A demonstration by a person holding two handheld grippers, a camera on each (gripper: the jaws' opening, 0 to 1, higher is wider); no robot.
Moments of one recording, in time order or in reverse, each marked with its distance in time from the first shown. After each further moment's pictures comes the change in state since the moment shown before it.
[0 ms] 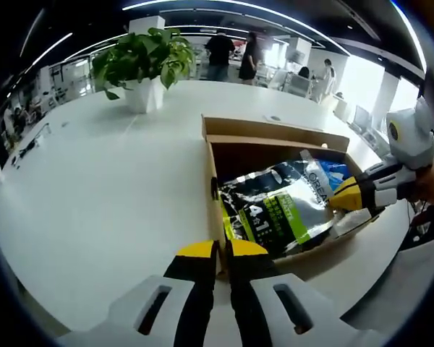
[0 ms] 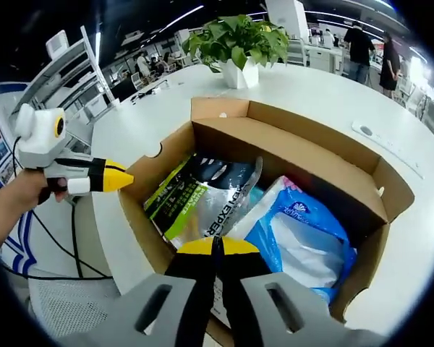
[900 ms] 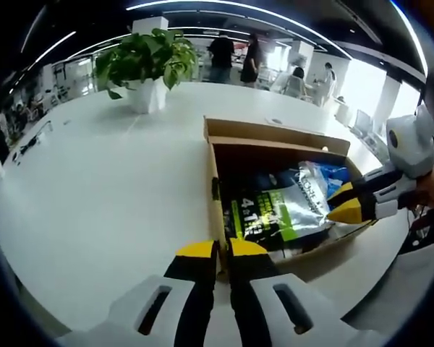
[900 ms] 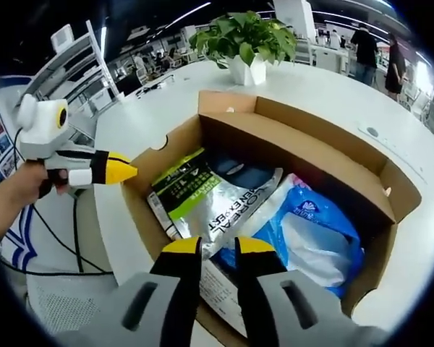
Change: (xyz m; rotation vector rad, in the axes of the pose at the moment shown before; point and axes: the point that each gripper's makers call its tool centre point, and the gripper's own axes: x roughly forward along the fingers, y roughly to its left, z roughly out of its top) left arm -0.001 0.000 0.000 -0.023 -0.016 0.002; right arm 0.009 0.010 -0.007 -0.018 0.026 0.032
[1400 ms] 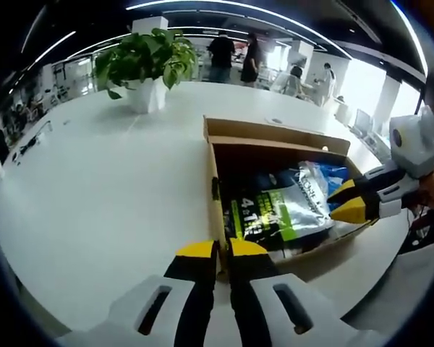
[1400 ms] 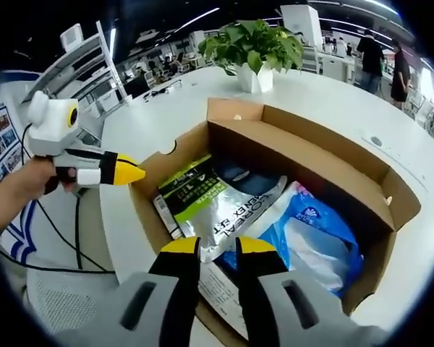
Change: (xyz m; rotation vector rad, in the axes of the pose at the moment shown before) left arm 0.000 0.000 0.000 0.000 0.002 -0.001; right arm -0.004 0.003 0.004 -0.031 -0.033 0.022
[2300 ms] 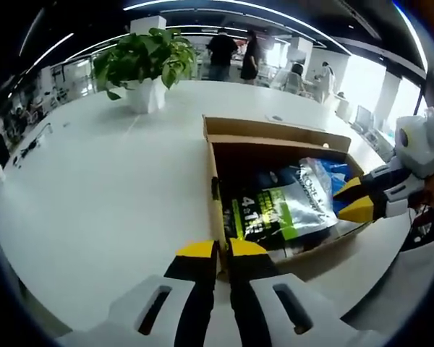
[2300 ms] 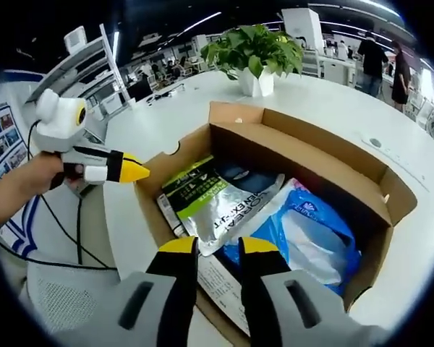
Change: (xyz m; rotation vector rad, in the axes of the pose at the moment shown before) left arm -0.001 0.000 0.000 0.019 0.014 0.010; right arm -0.008 0.003 -0.002 -0.012 -0.030 0.021
